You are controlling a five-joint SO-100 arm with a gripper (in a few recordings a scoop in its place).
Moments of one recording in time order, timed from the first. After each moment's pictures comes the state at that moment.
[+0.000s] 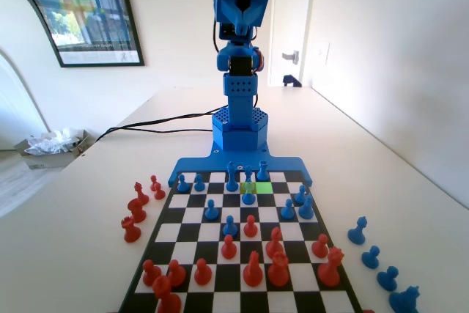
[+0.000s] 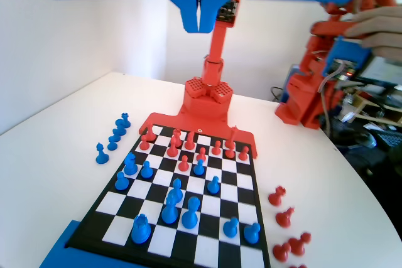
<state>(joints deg) -0.7 172.6 125.4 87.8 -102.2</state>
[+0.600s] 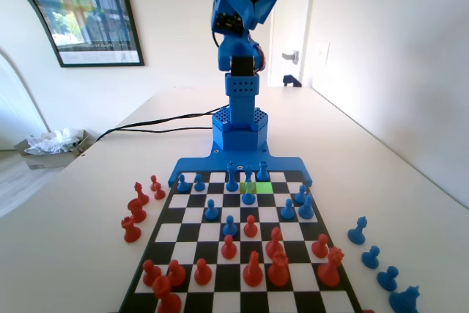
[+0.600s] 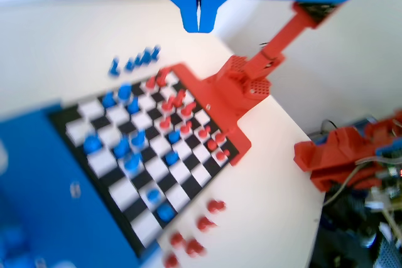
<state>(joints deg) 2.6 147.3 114.9 88.6 -147.4</state>
